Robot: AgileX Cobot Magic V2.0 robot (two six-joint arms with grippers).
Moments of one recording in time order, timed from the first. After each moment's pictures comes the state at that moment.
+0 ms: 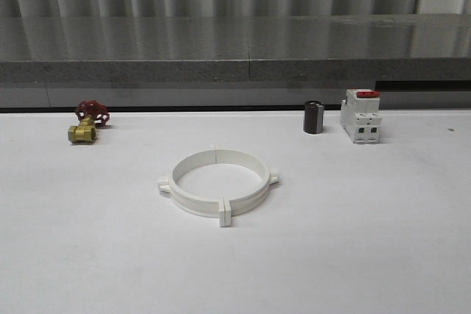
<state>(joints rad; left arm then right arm) -0.20 0.49 -0.42 0.11 0.34 -0.30 -0.01 -0.01 0.02 0.07 0.19 0.05</state>
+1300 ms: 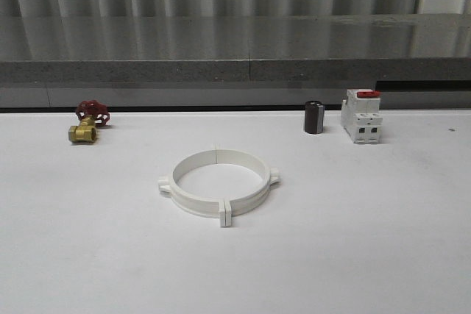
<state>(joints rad) -0.16 0.40 -0.36 0.14 0.18 -0.30 0.02 -0.01 0.03 0.07 0.17 0.04</state>
